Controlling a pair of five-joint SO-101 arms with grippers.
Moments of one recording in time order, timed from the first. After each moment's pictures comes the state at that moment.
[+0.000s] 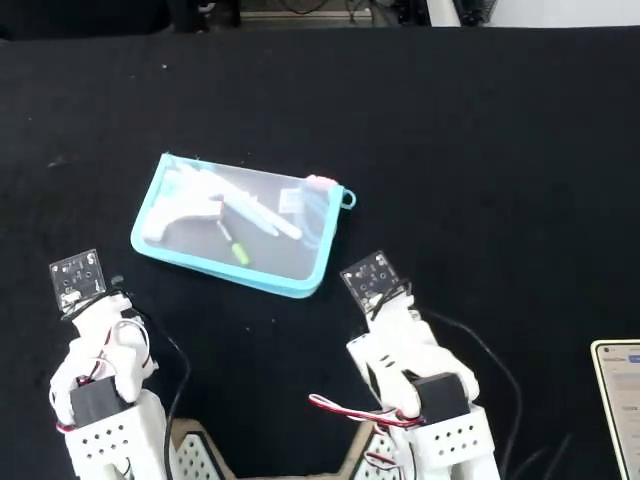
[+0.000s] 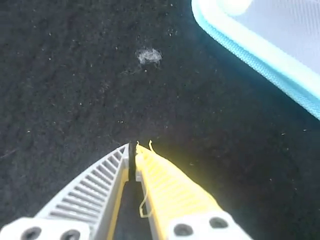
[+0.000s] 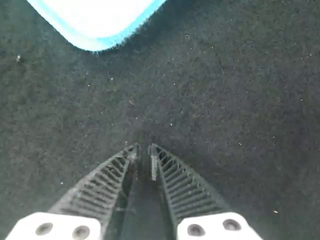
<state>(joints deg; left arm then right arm) -27.1 -104.1 95.7 70.5 -1.7 -14.4 -103.0 97.0 73.5 12.4</state>
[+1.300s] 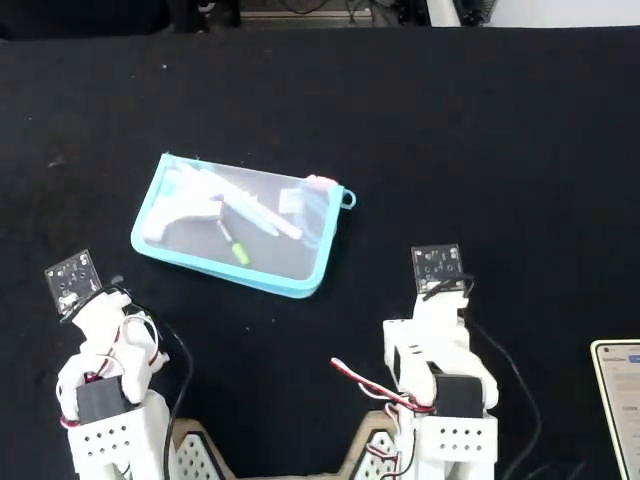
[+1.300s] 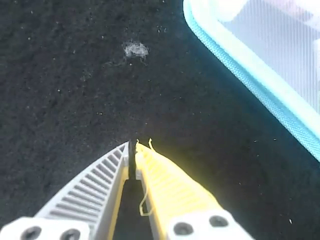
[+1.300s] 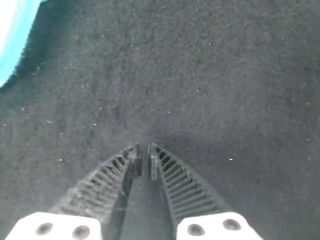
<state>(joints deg) -21.8 -104.1 96.0 70.5 11.0 3.3 -103.0 97.0 73.1 3.6</state>
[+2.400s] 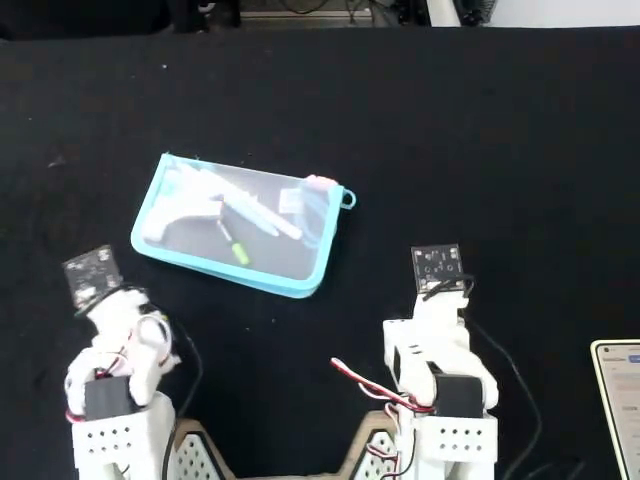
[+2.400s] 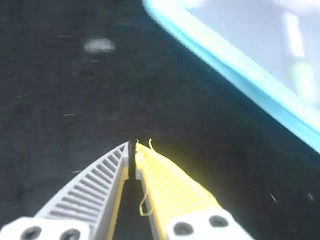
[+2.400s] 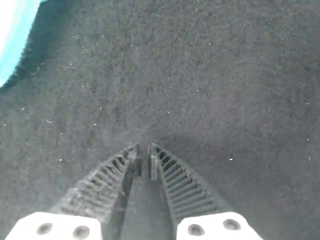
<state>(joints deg) -14.1 -104.1 96.0 70.5 11.0 3.3 -103.0 97.0 73.1 3.6</state>
